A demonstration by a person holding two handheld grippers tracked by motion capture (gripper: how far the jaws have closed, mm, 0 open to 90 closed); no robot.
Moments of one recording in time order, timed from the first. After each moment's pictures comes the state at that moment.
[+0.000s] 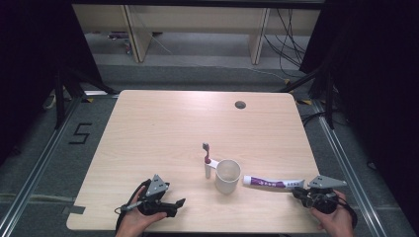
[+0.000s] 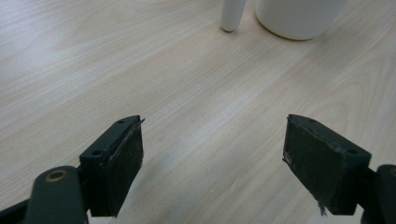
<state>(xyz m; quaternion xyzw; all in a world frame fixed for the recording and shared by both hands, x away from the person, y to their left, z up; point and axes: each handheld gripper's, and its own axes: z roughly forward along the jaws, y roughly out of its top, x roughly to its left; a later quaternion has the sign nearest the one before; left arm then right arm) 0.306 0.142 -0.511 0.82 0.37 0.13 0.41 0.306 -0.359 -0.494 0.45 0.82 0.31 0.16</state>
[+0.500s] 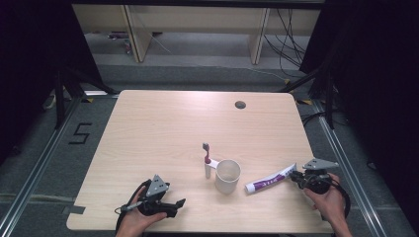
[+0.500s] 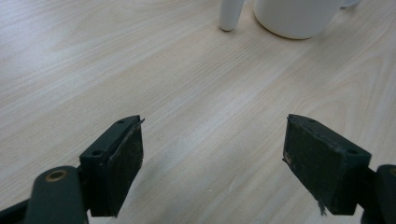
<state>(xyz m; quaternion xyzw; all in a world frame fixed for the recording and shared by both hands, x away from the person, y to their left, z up) 0.304 0.141 -0.511 0.82 0.37 0.13 0.42 0.357 -0.357 -0.489 0.45 0.82 0.30 0.19</state>
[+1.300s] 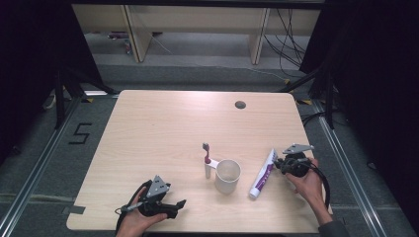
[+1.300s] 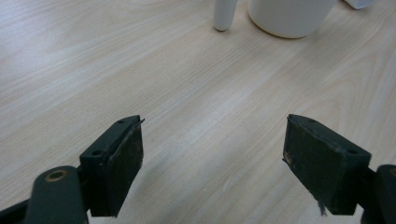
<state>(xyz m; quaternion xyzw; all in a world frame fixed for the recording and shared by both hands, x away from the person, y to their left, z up) 0.303 0.140 -0.510 0.82 0.36 0.13 0.41 0.406 -0.312 -0.487 0.44 0.83 0.28 0.19</state>
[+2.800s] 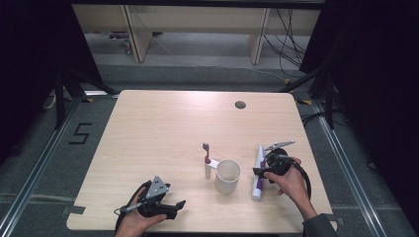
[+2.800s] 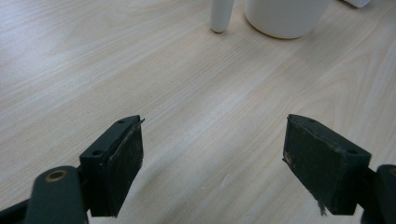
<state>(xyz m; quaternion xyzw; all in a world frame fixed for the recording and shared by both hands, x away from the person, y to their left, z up) 0.301 0.141 -0.508 0.83 0.36 0.13 0.41 0.408 -0.255 -0.478 0.49 0.83 0.26 0.10</state>
